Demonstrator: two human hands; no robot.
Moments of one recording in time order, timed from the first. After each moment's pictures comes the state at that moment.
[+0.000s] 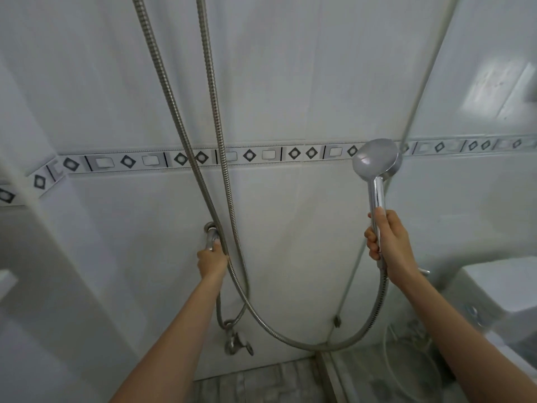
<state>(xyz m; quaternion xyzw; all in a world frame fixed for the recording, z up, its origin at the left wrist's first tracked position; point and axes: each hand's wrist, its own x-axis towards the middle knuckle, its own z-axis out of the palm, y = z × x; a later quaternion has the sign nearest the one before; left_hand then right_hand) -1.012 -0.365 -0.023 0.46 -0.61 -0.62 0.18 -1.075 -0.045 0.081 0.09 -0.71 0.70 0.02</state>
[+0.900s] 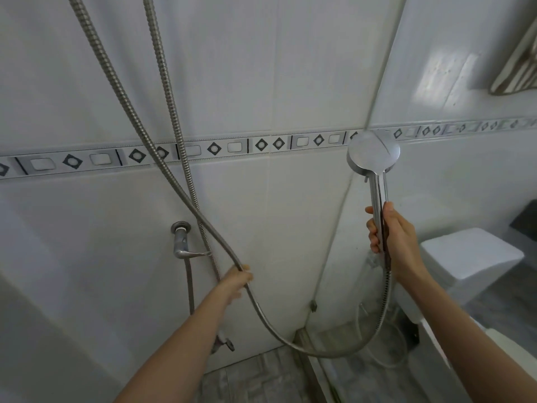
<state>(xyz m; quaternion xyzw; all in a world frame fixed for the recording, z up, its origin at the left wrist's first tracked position) -1.037 -0.294 -0.073 0.31 -0.70 -0.63 -0.13 -1.053 0.002 0.089 0.05 -0.69 0.72 0.06</state>
